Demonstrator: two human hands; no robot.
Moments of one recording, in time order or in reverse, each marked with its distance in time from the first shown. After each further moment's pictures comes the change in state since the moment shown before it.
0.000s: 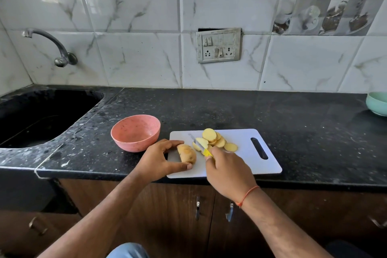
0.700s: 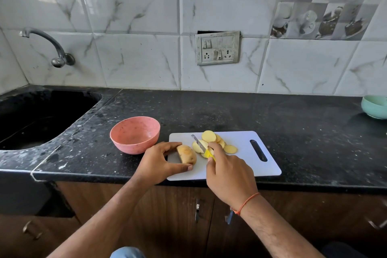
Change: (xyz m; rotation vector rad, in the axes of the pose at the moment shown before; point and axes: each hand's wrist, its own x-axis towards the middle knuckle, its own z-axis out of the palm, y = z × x) left_hand -0.003 0.004 0.004 -0.028 0.073 -0.026; right_hand -0.013 -0.015 -0.006 -0.151 0.117 -0.033
